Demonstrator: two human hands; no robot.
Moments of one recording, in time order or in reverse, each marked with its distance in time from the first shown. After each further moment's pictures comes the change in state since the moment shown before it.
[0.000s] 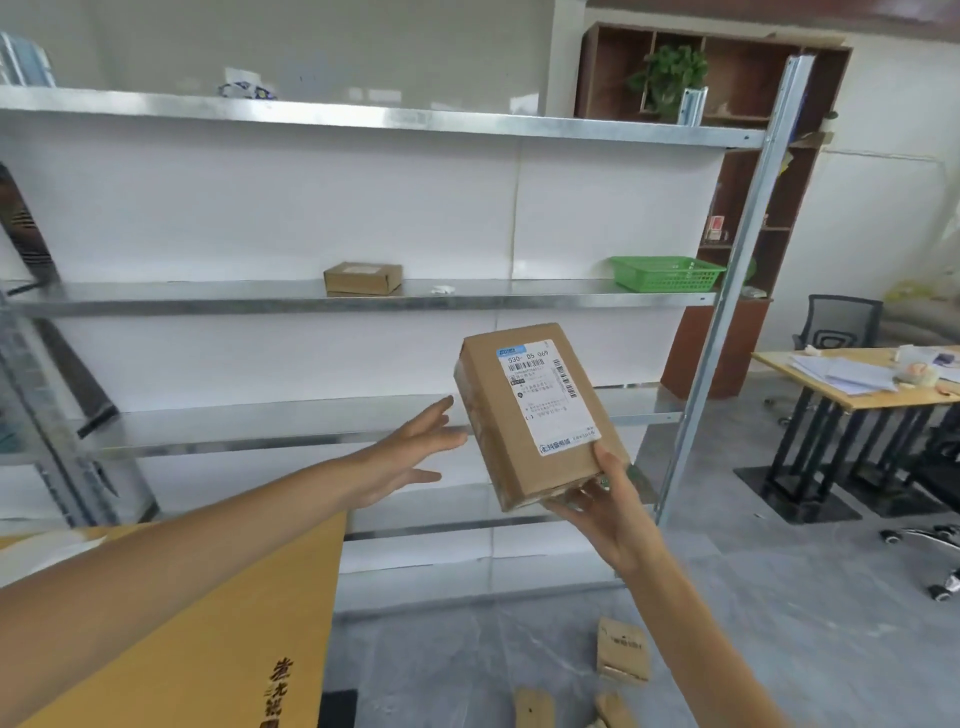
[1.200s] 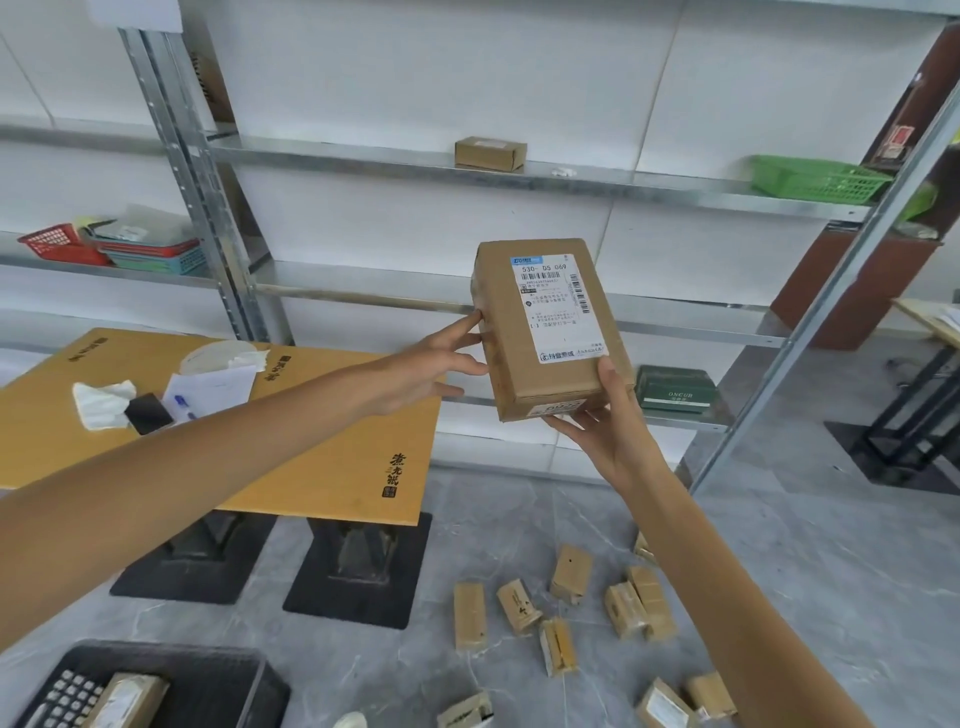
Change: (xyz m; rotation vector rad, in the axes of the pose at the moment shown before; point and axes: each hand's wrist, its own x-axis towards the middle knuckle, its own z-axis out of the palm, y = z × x) left_hand -0.183 -0.054 -0.003 -0.032 0.114 -0.088; right_hand -0.131 0.094 0.072 -0.106 -0.082 0.135
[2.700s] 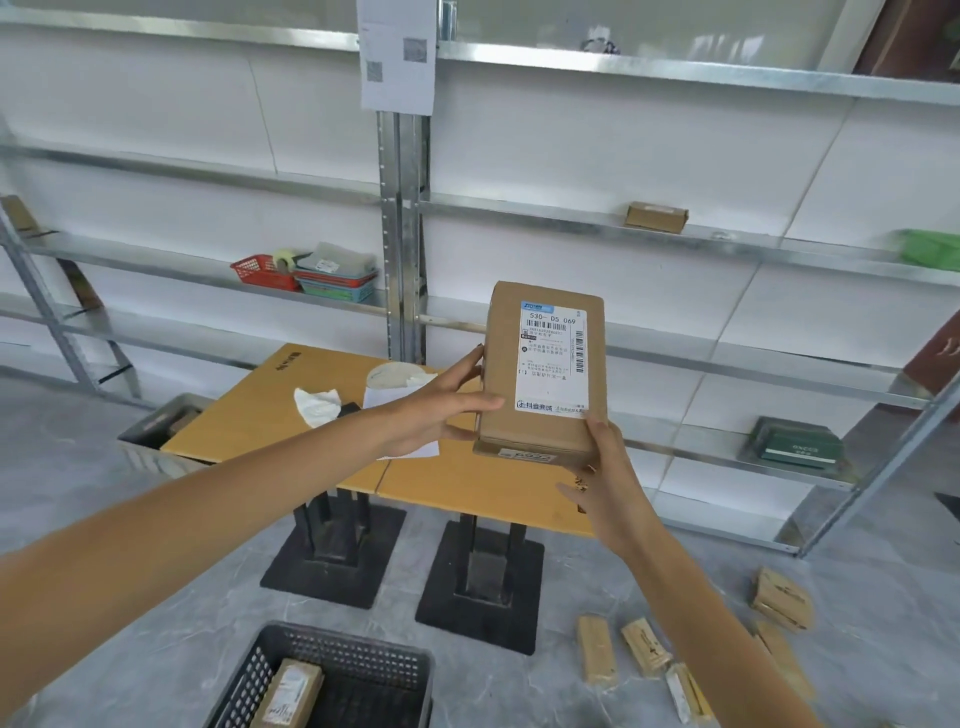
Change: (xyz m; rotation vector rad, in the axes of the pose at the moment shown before) left_hand -0.307 -0.091 -0.278 -0.094 0.077 0.078; right_hand -0.134 0.245 0.334 -0.363 -0.083 0.004
